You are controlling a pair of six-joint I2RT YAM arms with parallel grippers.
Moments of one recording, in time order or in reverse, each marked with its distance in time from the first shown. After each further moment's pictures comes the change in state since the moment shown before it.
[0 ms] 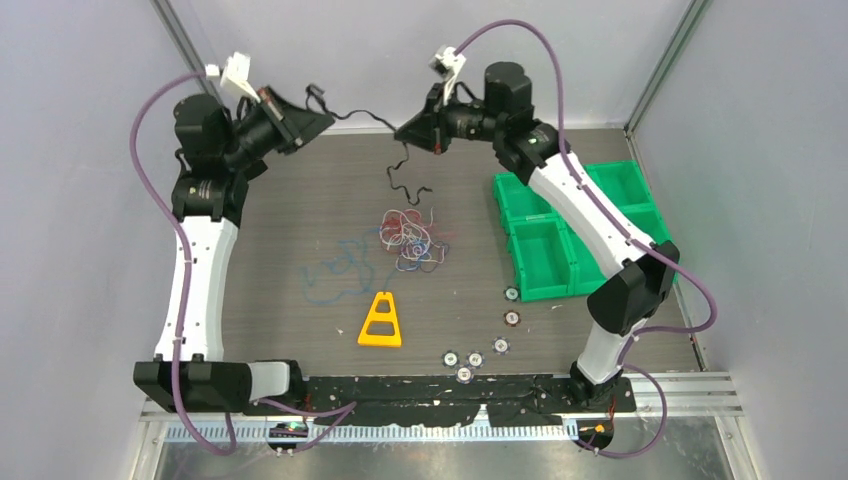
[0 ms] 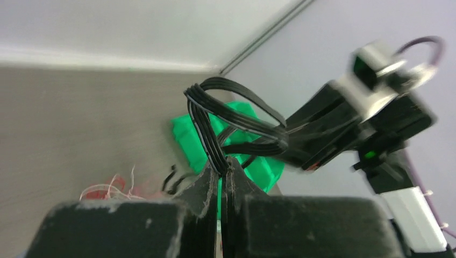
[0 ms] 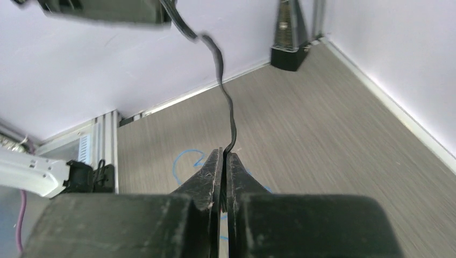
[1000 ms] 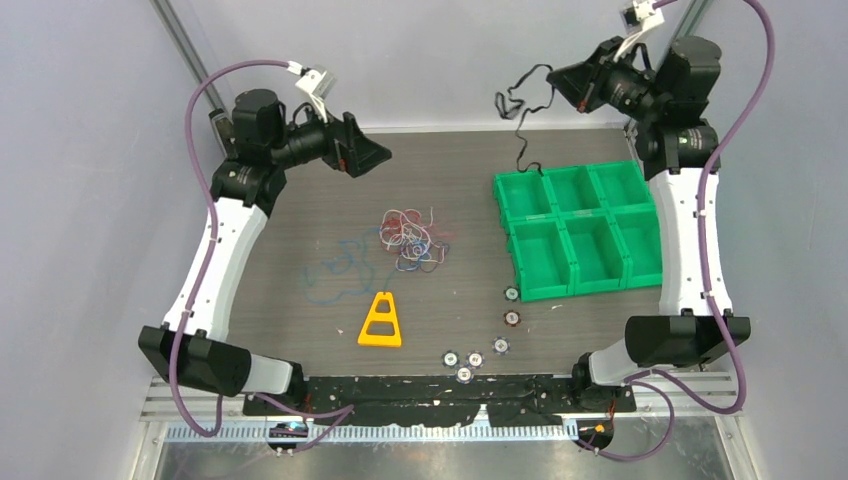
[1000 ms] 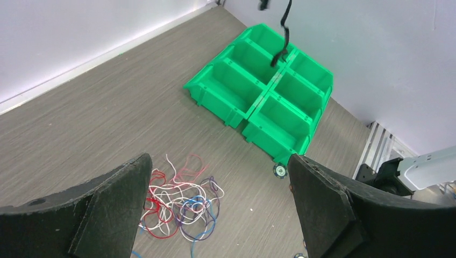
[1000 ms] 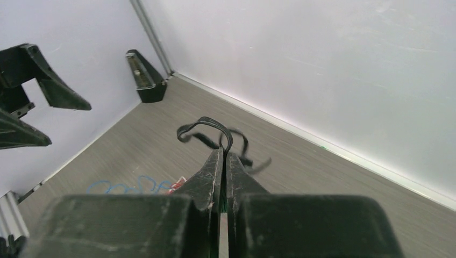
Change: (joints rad) left arm -0.158 0.058 -0.049 -0.111 0.090 0.521; right arm -0.579 -0.283 -0.026 -0.150 -0.012 0.044
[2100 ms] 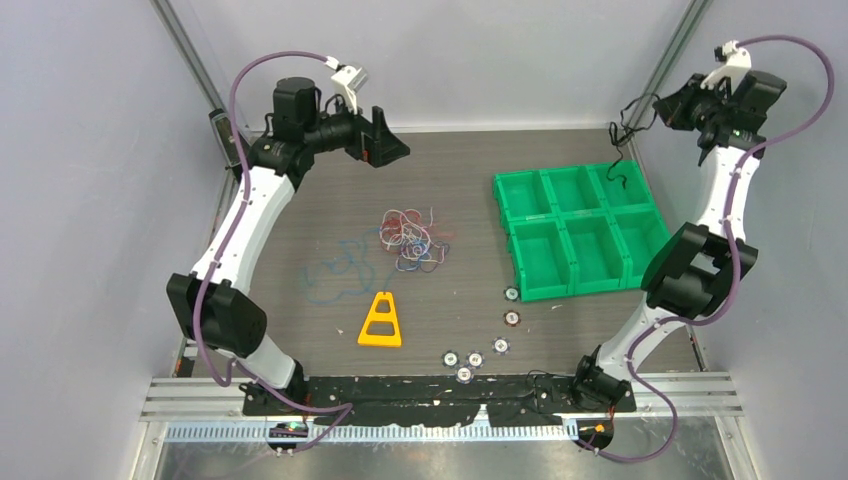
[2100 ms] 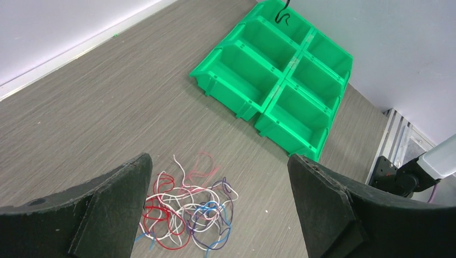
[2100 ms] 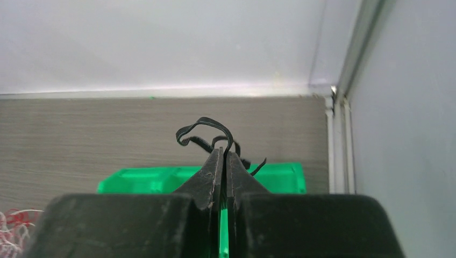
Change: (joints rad) left arm -0.063 0.229 0.112 -0.022 -0.031 0.074; right arm -0.488 0.375 0.013 0.093 0.040 -0.116
